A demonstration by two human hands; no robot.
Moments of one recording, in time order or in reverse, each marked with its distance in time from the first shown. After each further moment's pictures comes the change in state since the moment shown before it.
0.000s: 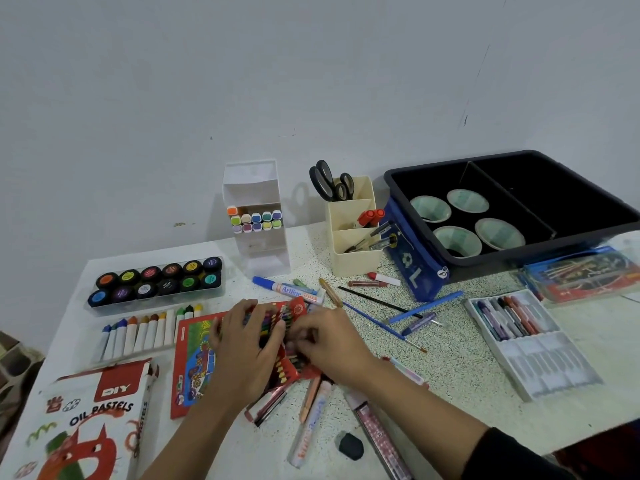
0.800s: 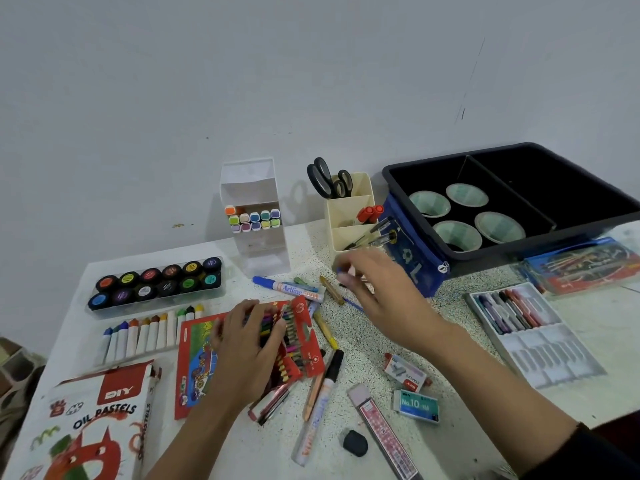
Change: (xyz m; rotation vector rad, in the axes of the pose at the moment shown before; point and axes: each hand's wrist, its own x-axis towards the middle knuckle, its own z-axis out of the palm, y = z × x) left_hand 0.000 0.001 -0.001 -0.053 -0.009 -0.015; right_hand -0.006 0.004 -0.087 -0.163 0.261 -0.223
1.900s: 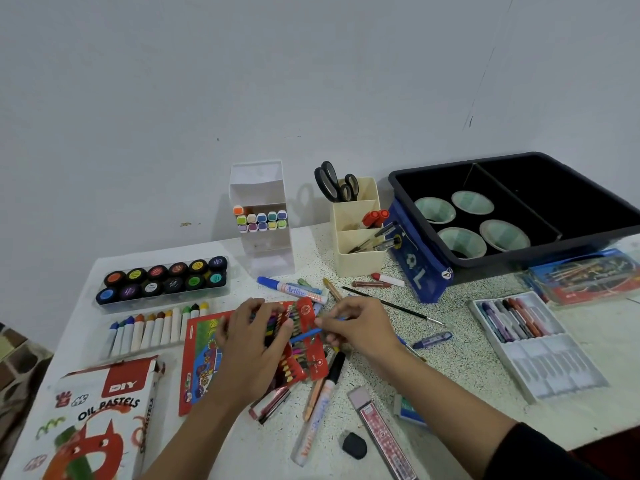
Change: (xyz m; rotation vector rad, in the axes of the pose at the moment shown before) left_hand -0.001 0.004 -0.003 -0.022 -0.041 0.002; right_hand -0.017 0.004 0.065 0.820 -0.077 0.856
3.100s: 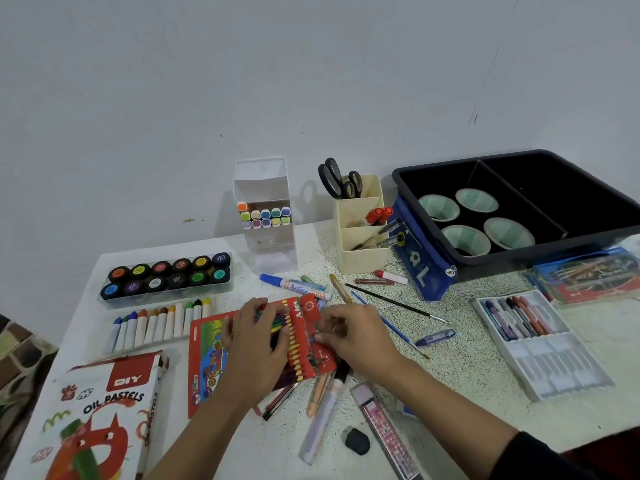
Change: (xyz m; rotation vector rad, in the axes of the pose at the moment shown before) left_hand -0.005 0.005 0.001 0.027 0.056 -0.004; right_hand 0.001 0.014 0.008 -0.689 0.006 -0.424
